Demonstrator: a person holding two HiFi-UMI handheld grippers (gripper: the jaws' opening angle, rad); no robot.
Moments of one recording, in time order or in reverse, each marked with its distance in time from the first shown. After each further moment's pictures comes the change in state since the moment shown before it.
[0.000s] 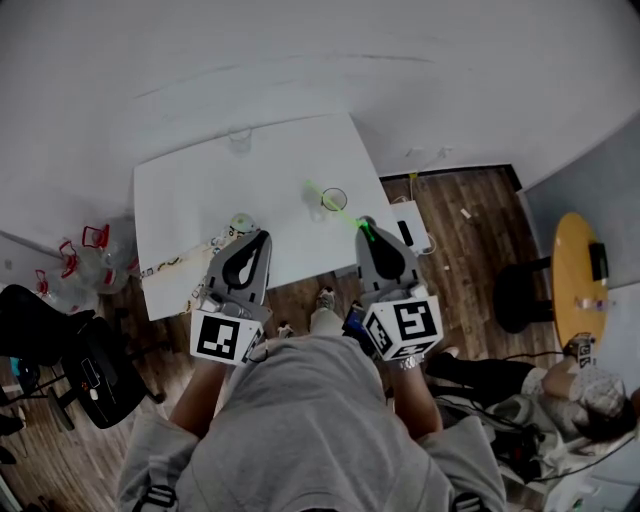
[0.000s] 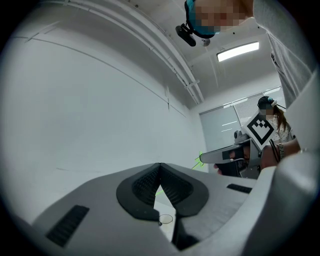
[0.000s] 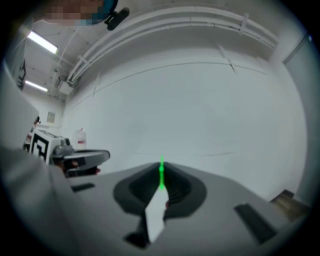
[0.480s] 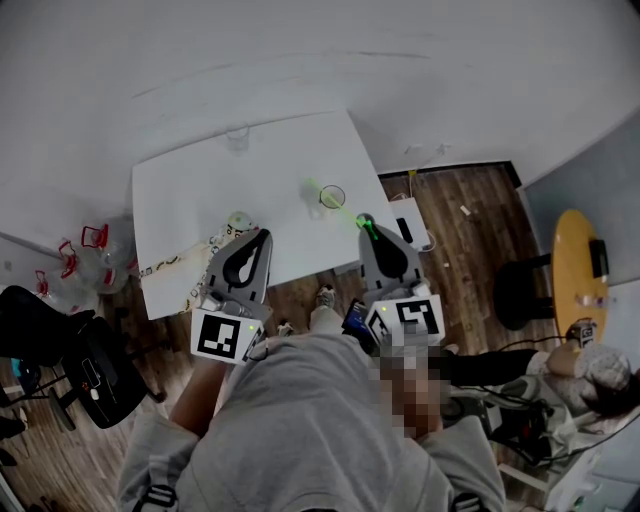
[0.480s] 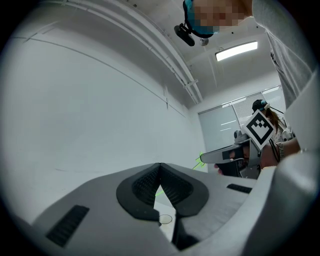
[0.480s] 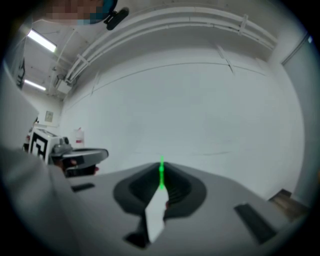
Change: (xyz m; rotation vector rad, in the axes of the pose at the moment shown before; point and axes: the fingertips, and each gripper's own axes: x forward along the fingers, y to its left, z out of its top) left arm -0.001 -0.006 -0.001 0.001 0.004 -0.006; right arm -0.008 -0.006 -0.004 -0.001 0.002 -0.021
